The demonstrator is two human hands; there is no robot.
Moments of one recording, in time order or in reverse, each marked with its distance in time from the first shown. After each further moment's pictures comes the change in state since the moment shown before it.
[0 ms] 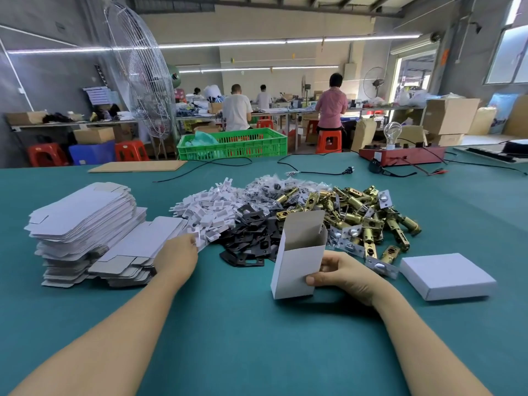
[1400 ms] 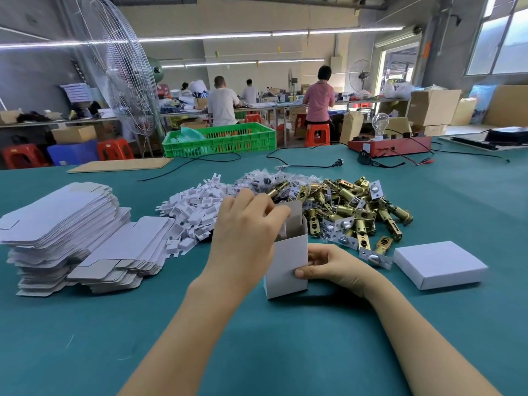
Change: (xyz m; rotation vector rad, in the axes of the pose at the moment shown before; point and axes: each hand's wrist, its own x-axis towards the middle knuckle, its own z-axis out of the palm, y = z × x) left_hand -0.105 0.123 -0.069 -0.005 0.453 0.928; right_hand 0.007 0.000 -0.001 -0.184 0.017 0.033
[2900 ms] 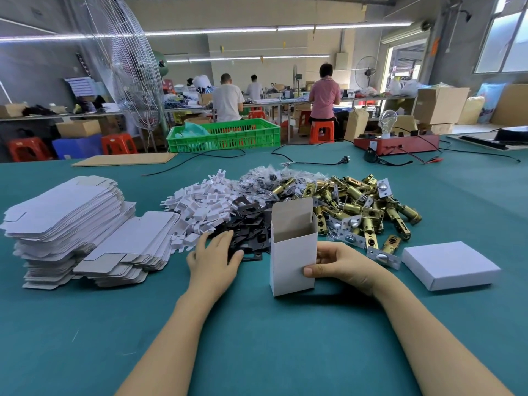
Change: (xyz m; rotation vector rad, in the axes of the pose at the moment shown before) left_hand -0.072 -0.080 0.104 -0.161 -0.487 -0.670; right_hand 0.005 0.006 -0.003 0.028 -0.030 -0.018
